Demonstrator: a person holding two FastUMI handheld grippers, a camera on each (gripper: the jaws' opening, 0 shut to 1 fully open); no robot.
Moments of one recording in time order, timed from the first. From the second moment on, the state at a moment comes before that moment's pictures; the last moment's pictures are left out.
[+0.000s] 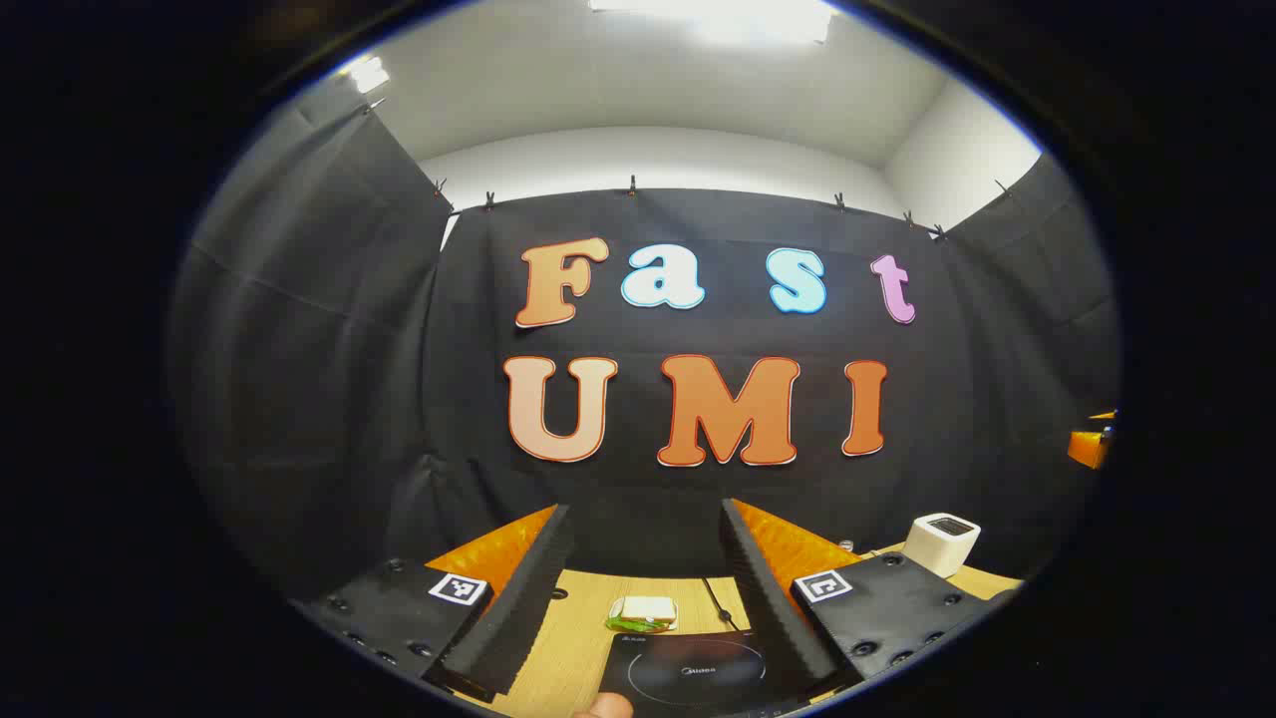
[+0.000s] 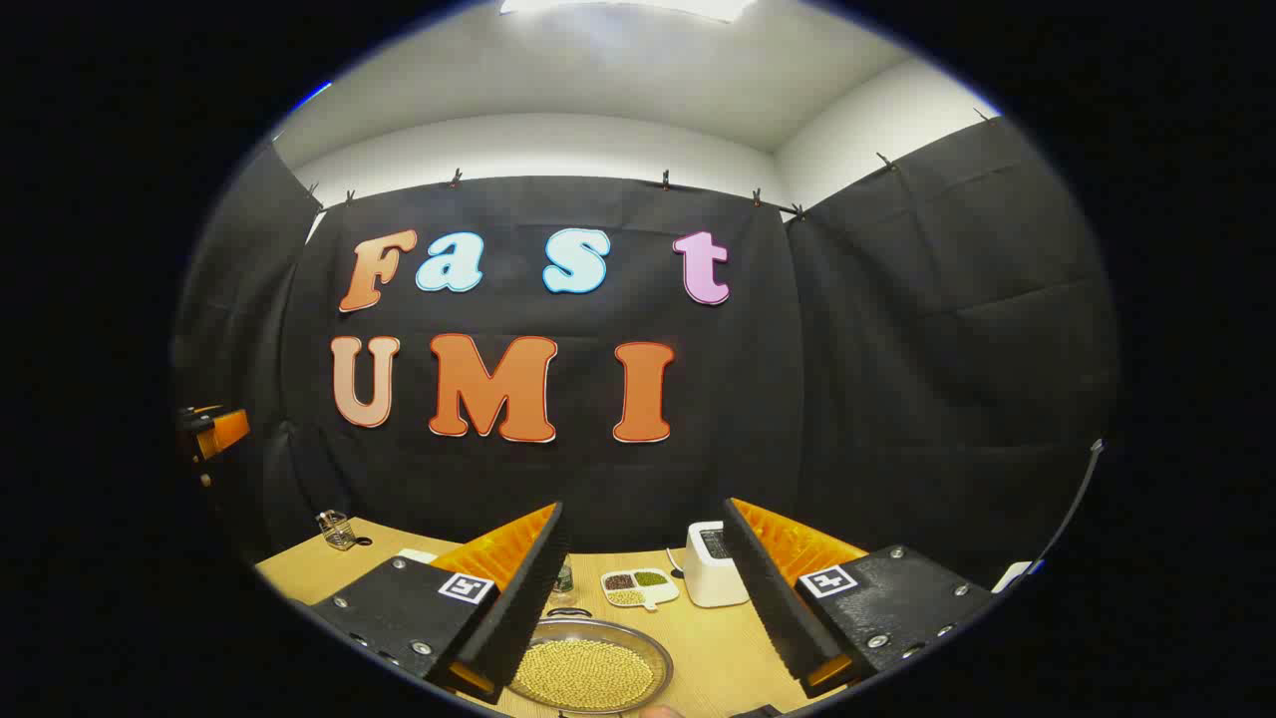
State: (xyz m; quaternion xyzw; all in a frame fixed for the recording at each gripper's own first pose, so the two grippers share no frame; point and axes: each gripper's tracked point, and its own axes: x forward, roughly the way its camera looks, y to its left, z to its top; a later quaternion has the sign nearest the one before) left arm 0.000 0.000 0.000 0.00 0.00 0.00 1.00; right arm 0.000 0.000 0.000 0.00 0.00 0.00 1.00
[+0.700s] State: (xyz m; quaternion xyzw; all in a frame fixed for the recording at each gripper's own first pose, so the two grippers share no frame) left arm -0.022 0.031 0.035 0.00 -0.01 0.00 1.00; right arm -0.003 -0.003 0.004 0.01 0.00 0.01 1.00
